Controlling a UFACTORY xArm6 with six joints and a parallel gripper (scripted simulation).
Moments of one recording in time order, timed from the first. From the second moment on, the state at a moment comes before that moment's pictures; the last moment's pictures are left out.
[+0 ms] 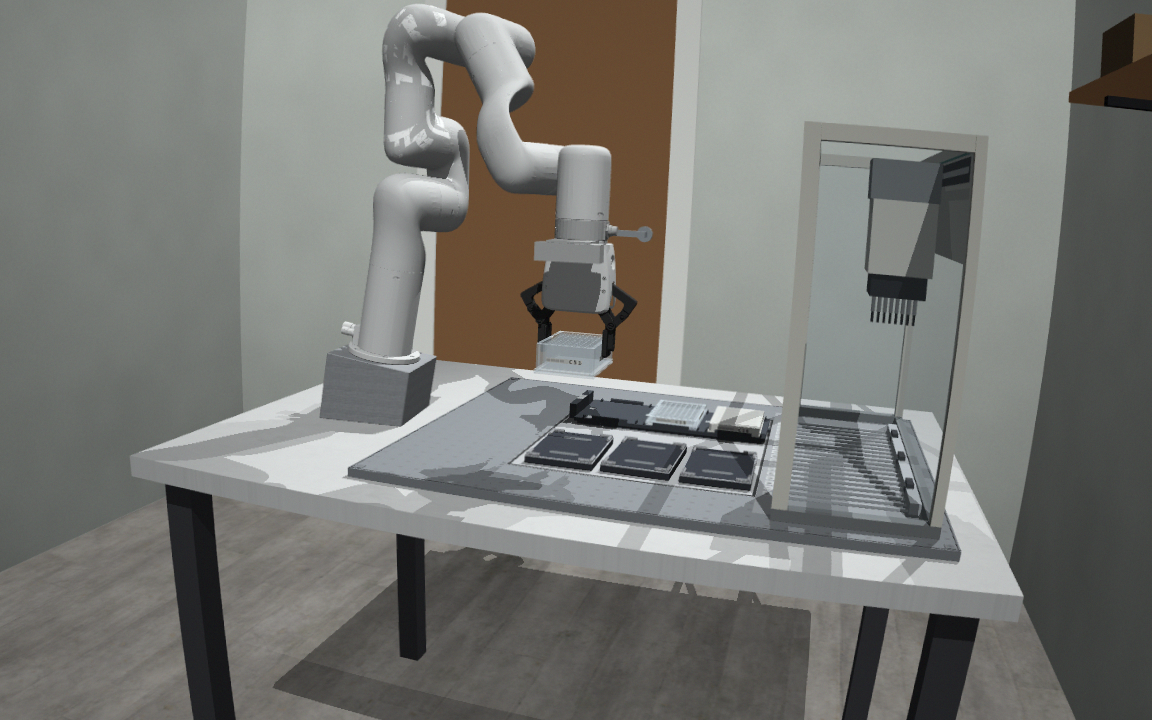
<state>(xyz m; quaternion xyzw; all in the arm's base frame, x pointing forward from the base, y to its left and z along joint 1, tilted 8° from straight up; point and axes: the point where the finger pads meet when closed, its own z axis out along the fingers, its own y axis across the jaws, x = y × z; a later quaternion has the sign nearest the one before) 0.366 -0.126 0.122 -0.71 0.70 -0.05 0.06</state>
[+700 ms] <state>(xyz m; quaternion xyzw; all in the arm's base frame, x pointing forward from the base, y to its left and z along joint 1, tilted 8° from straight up) 0.365 -0.108 0.132 -0.71 0.70 -0.04 0.06</state>
